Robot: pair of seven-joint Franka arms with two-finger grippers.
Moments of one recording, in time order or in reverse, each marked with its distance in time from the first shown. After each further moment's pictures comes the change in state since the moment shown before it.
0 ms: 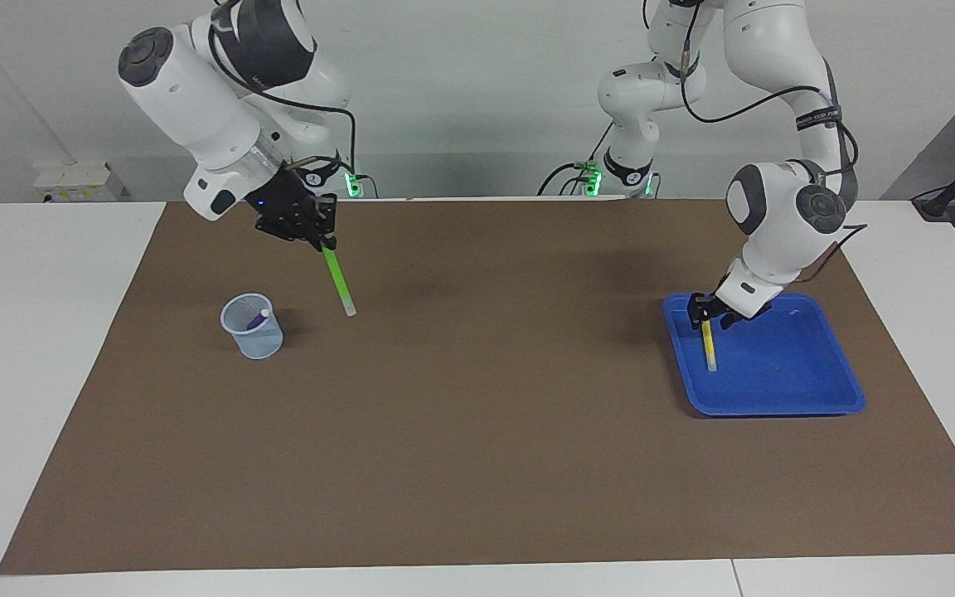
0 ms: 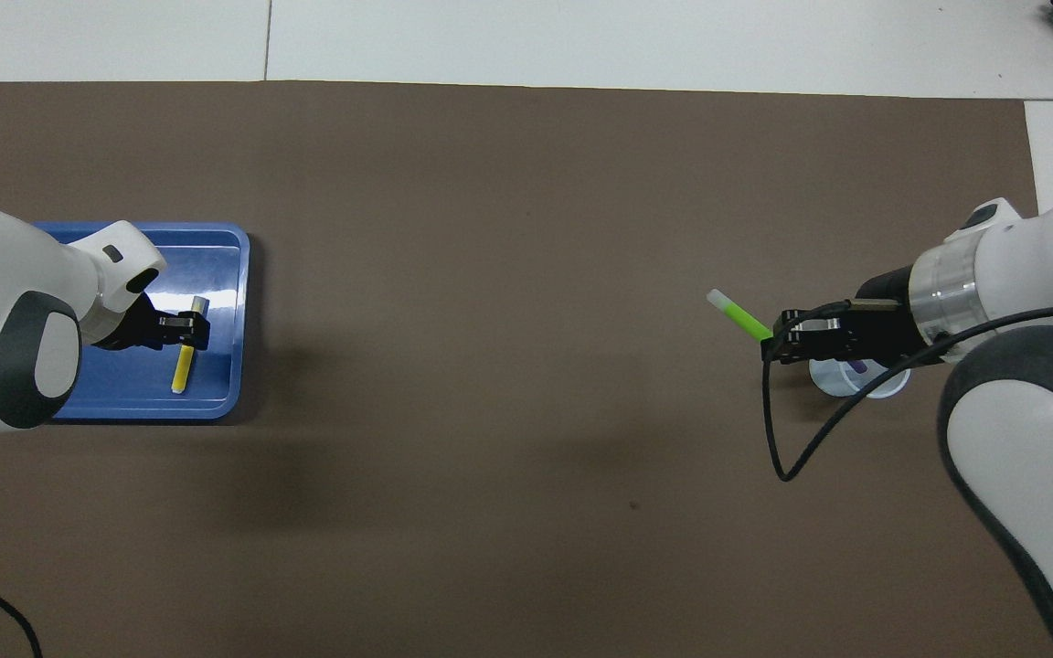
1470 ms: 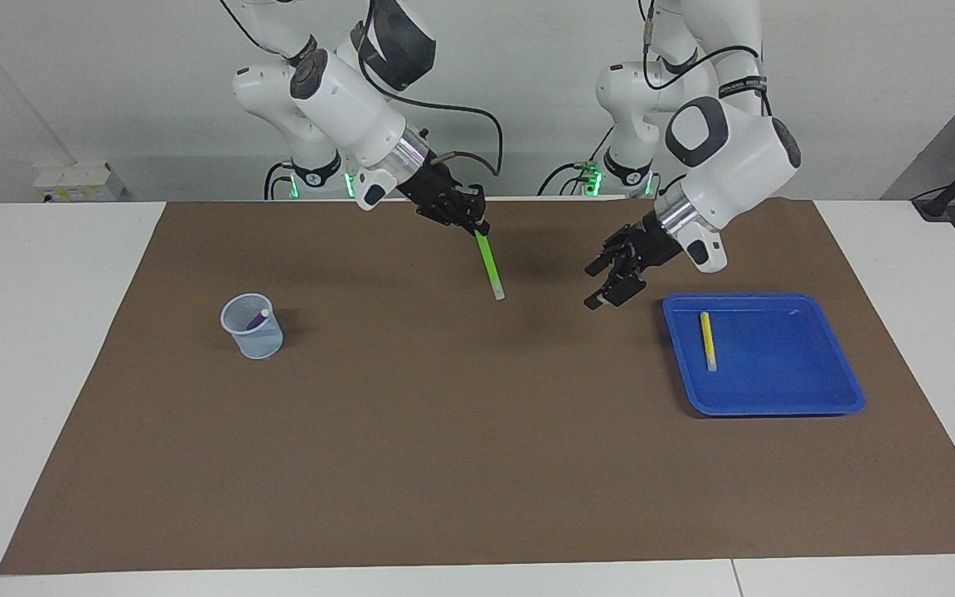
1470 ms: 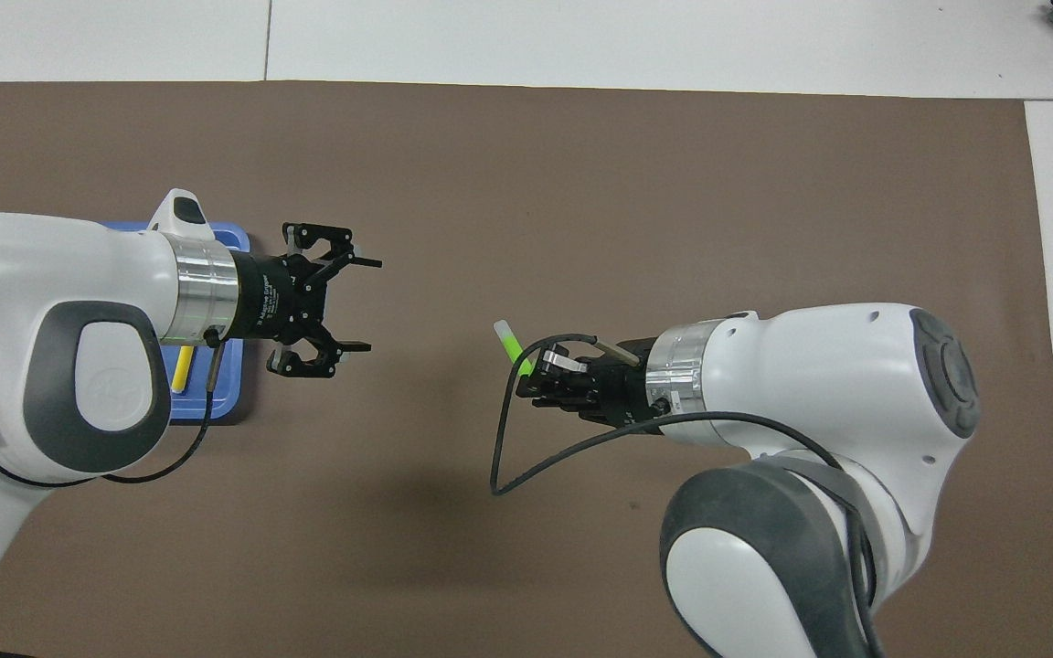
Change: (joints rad) left arm -0.270 -0.135 -0.017 0.025 -0.690 0.096 -1.283; right arm 0.333 -0.003 0.002 -0.167 0.334 0.402 0.380
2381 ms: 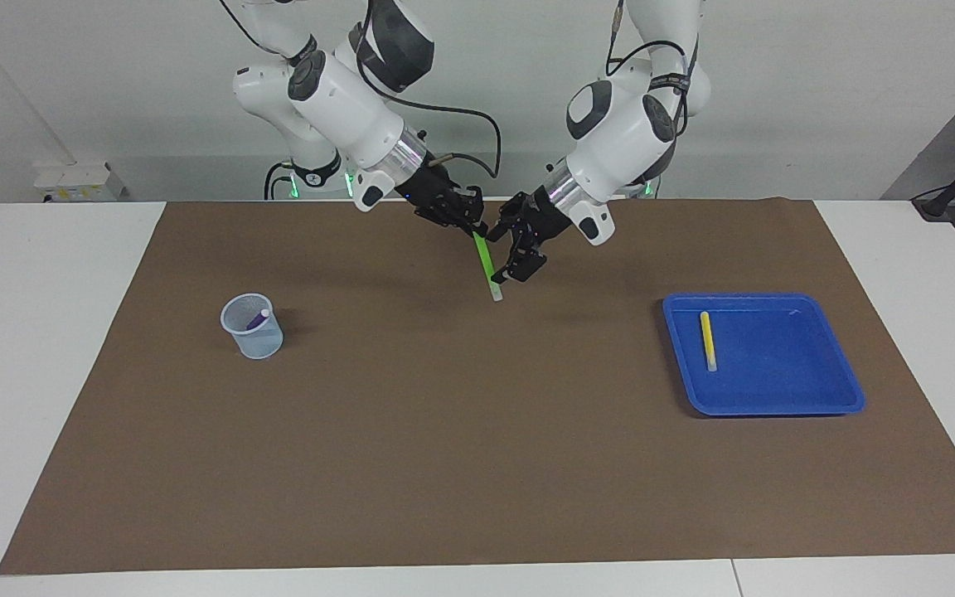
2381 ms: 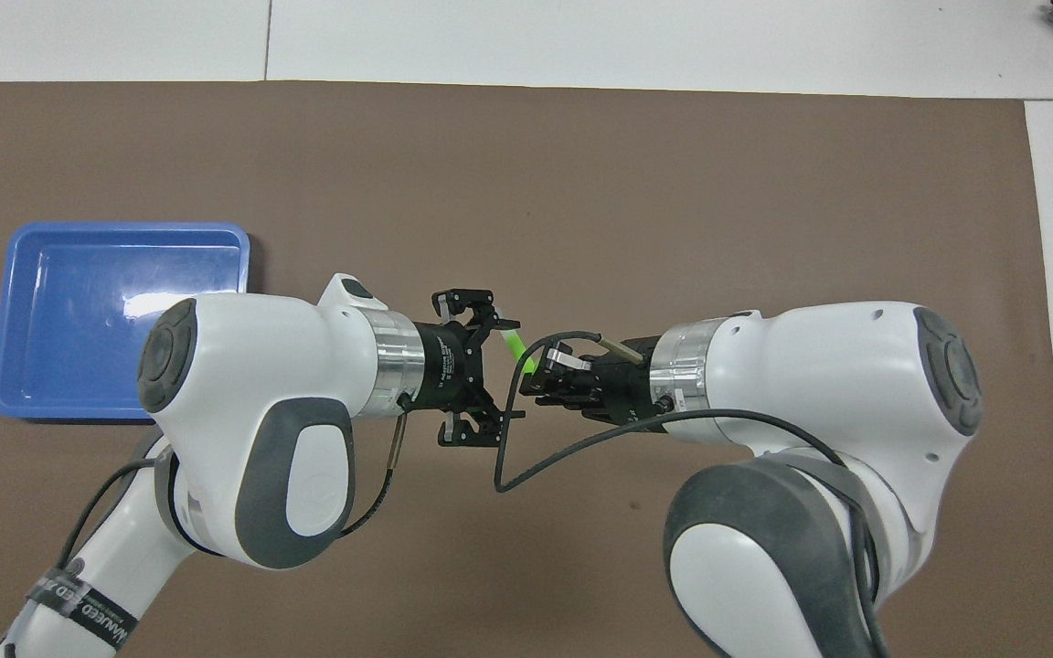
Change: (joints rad) left arm -0.286 -0.007 -0.007 -0.028 -0.039 0.119 -0.448; right arm -0.002 0.000 -0.004 -0.003 0.000 0.000 0.000
